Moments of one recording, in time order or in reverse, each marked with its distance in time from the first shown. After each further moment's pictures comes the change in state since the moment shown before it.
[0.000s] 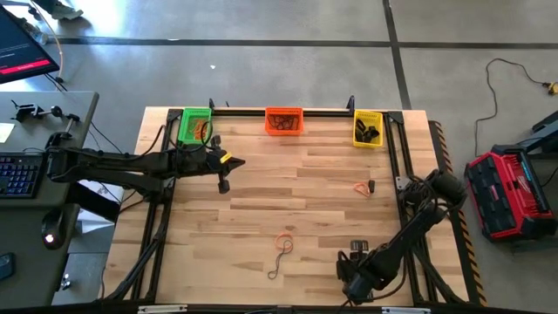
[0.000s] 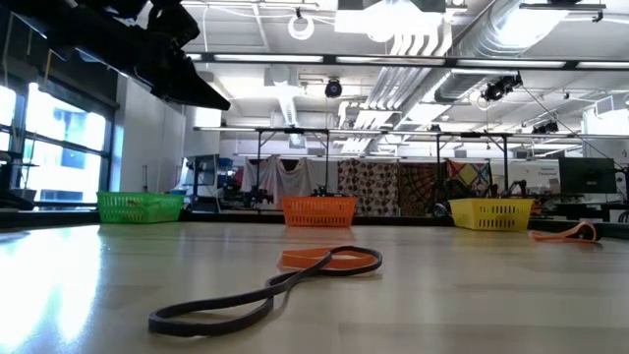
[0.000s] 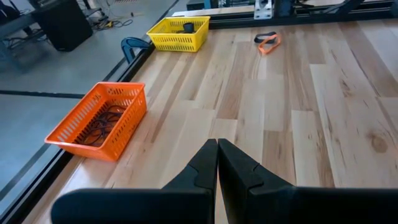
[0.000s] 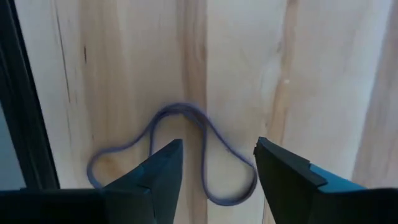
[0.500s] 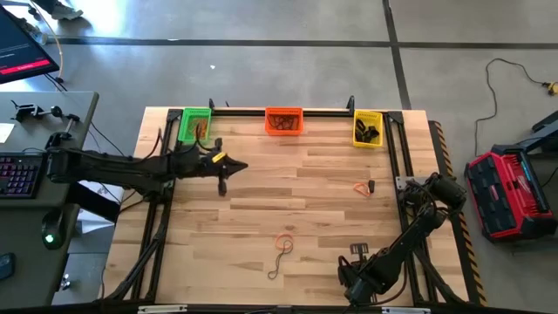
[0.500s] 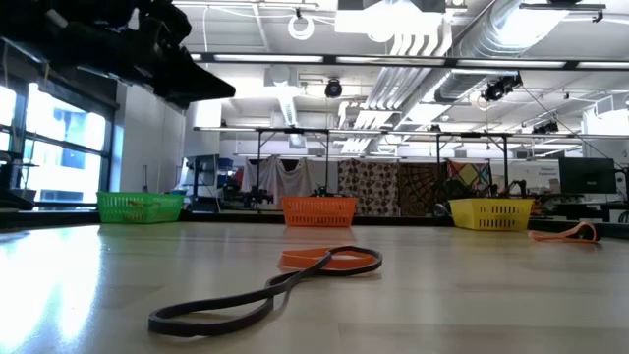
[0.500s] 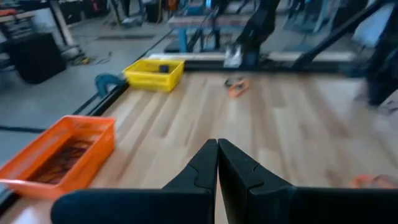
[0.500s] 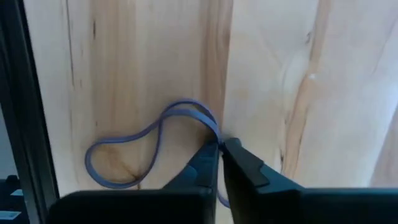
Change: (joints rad) left arm 0.019 0.000 -0.119 0.303 0.147 -0.047; right arm 0.020 0.042 0.005 -0.004 -0.005 -0.057
